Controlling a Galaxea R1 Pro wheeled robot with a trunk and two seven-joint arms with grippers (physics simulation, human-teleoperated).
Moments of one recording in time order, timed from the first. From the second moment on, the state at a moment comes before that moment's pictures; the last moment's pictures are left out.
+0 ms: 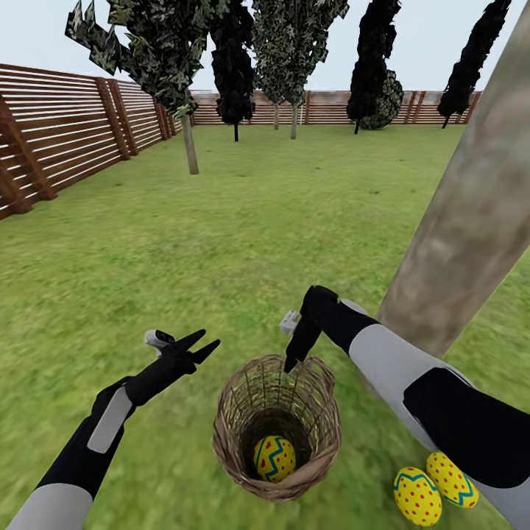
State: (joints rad) left arm -0.52 0.11 0.04 -1.05 0.91 0.80 -1.12; right arm -1.24 0.11 0.61 -0.44 0.61 0.81 1.15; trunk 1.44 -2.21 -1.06
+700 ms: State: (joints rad) left arm -0.52 0.11 0.04 -1.05 0.91 0.80 -1.12; right arm -1.24 0.13 0.61 -0.46 0.63 0.81 1.14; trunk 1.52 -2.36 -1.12
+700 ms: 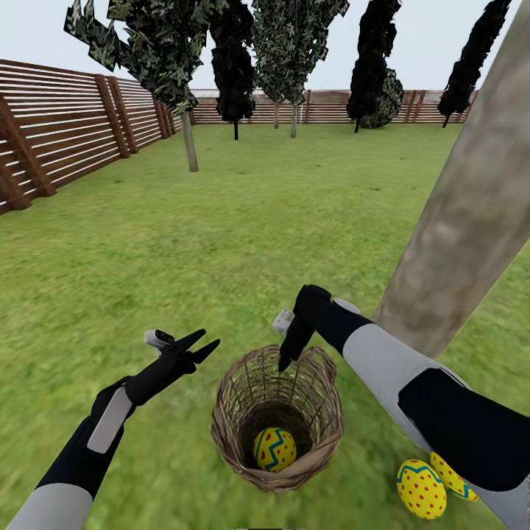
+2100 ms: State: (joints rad) left arm -0.52 0.10 0.04 -1.04 0.91 0.80 -1.12; right arm -1.23 0.16 0.62 -0.48 0.64 0.81 1.05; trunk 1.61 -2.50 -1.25
